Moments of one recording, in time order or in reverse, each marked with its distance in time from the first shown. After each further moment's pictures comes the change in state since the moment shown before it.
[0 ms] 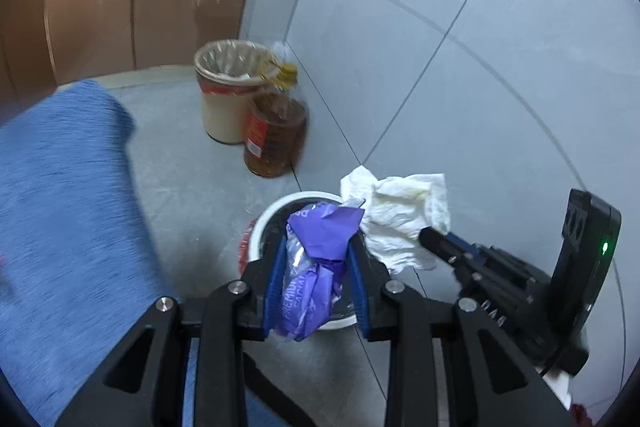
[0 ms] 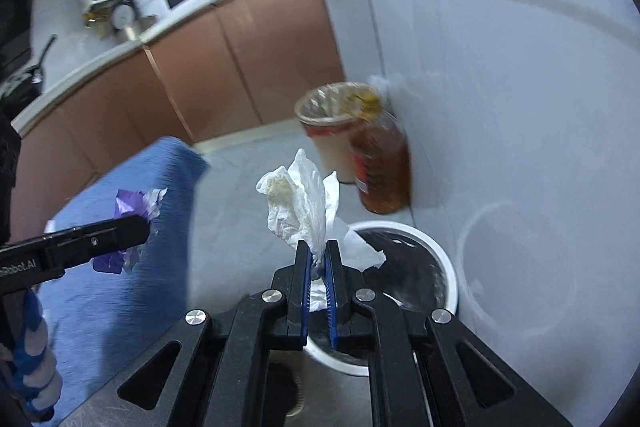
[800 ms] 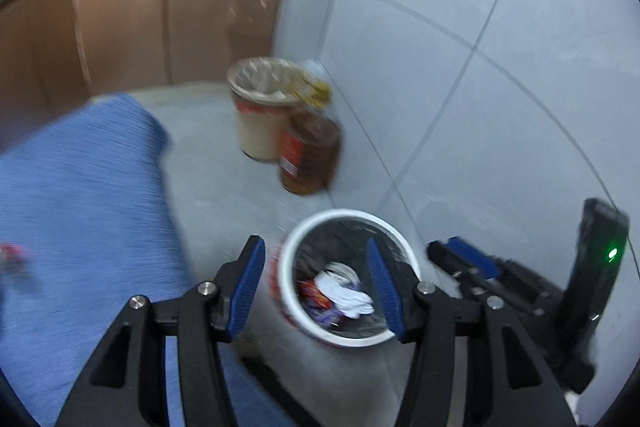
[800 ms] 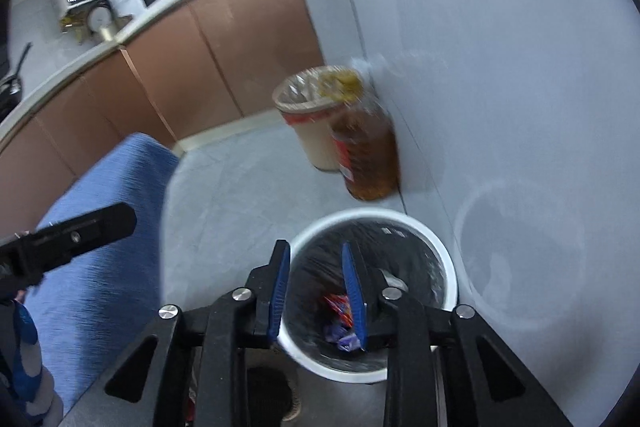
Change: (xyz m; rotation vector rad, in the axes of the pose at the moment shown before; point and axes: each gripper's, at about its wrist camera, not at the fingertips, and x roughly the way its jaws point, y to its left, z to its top) left arm -0.025 -0.006 -0.002 -0.015 -0.117 0.169; right arm 0.015 -0.005 0.003 0.030 0.007 -0.011
